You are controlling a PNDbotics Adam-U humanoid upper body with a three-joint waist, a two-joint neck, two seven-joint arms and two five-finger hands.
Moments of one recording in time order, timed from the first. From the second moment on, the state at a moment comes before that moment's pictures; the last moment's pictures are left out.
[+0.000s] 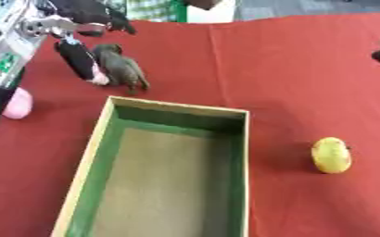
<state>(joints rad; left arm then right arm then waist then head) -1.12 0.60 -0.35 -1.33 -0.96 -0.25 -0.86 -0.28 -0.55 0.01 -1.98 0.22 0.02 -0.03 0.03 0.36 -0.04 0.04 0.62</state>
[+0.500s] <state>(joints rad) -1.12 0.57 -0.36 -1.23 -1.06 -0.25 -0.86 -0.29 -0.54 0.02 -1.98 0.22 0.02 -0.02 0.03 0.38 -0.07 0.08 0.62</state>
